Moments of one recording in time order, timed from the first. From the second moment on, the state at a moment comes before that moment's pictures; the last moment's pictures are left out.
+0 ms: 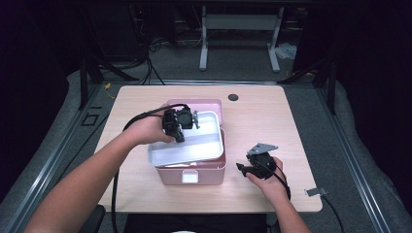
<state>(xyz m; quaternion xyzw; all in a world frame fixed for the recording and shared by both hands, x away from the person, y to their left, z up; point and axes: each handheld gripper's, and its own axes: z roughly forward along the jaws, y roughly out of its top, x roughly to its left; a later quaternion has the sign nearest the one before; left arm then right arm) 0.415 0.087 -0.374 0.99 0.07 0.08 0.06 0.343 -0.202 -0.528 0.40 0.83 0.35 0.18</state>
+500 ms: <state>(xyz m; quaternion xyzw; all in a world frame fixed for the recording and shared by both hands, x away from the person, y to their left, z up) 0.433 0.194 -0.367 0.97 0.22 0.06 0.09 0.344 -0.201 -0.529 0.40 0.83 0.35 0.18</state>
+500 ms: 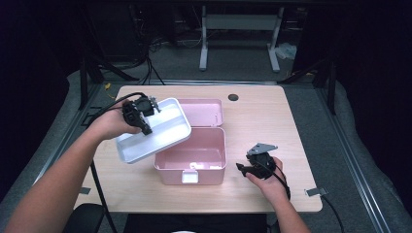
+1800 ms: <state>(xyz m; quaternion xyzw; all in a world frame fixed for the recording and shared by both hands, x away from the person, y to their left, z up) 0.445 0.301 -0.494 0.92 0.40 -0.01 0.06 0.343 -0.189 -0.527 0.38 0.83 0.35 0.19</state>
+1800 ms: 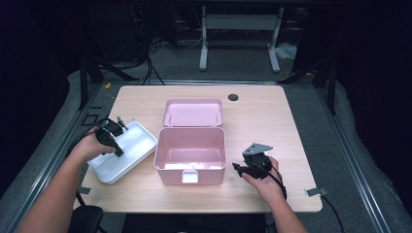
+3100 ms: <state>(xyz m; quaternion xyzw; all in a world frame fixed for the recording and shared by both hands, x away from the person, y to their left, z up) 0.408 0.308 -0.501 0.91 0.40 0.04 0.13 0.379 -0.184 -0.458 0.32 0.88 0.25 0.23</state>
